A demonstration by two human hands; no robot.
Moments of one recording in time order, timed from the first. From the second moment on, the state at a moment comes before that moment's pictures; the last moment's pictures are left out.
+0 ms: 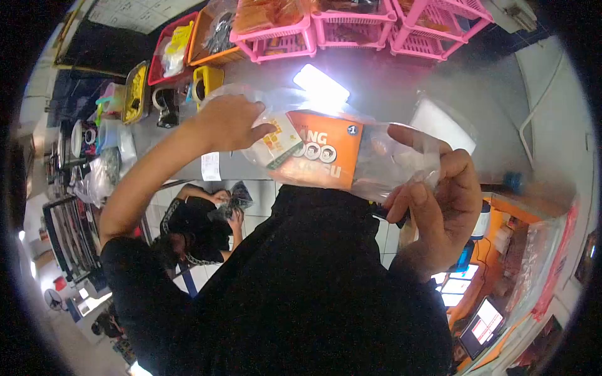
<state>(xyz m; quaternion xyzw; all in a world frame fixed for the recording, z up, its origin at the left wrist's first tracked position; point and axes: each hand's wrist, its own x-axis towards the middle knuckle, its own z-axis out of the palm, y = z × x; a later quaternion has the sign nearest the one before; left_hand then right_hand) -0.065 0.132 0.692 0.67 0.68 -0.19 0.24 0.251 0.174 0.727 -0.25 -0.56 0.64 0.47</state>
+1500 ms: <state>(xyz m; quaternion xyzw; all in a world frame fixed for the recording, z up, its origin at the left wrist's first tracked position) -0.044 0.113 0.617 0.83 0.54 -0.06 0.15 0.228 0.102 0.719 -0.41 -0.58 0.46 0.53</state>
